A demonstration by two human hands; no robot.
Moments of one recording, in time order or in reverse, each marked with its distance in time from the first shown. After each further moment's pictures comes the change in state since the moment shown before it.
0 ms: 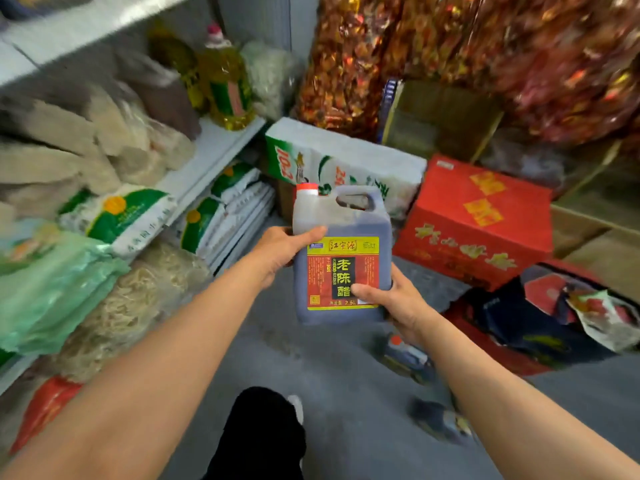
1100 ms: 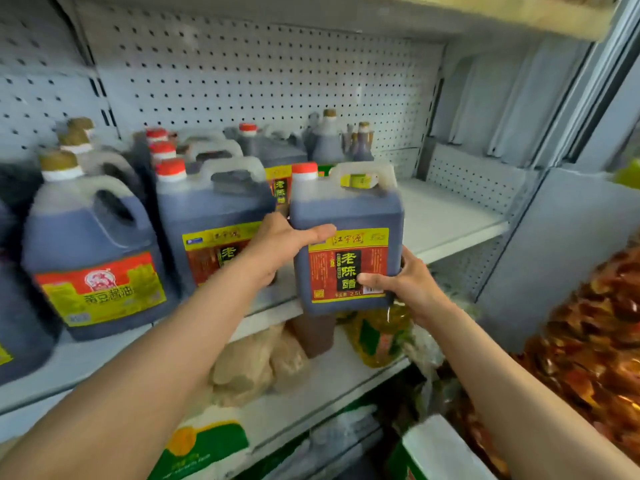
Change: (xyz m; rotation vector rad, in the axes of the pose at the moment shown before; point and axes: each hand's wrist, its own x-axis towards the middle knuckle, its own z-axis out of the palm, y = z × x) left_hand 0.291 0.369 -0.418 -0.142 0.740 0.470; right_hand 0.572 -0.464 0.301 -0.258 -0.579 -0.475
